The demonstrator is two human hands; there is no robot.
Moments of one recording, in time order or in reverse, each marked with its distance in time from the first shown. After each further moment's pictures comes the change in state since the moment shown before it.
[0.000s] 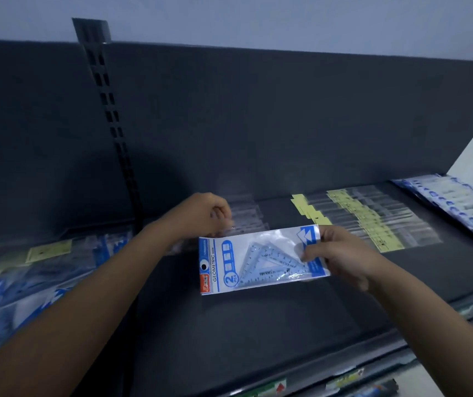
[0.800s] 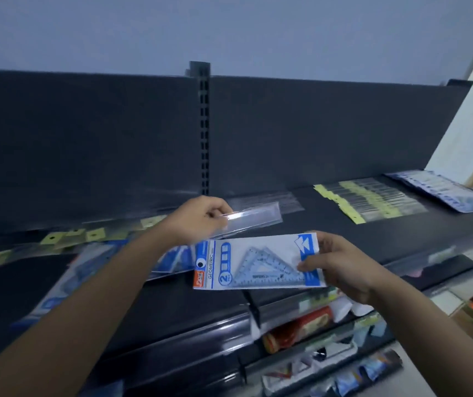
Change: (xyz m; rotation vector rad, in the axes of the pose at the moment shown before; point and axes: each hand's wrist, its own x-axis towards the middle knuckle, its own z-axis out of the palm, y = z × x) left_hand -0.183 -0.038 -0.082 -0.192 -0.003 0.020; right_hand -0.126 -0.019 0.171 0.068 0.010 -0.090
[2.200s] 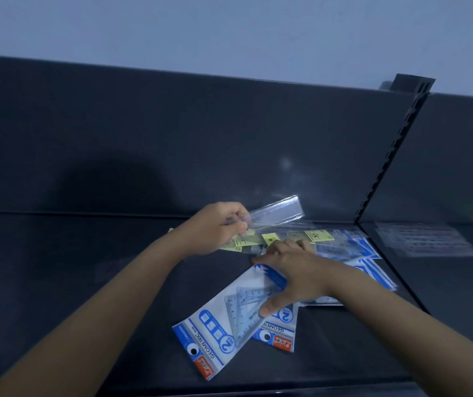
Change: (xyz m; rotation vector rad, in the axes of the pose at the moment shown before) left_hand -0.144 -0.156 -0.191 -0.126 0.158 -0.097; right_hand 0.138 -0.049 0.313 -1.433 -0.515 -0.373
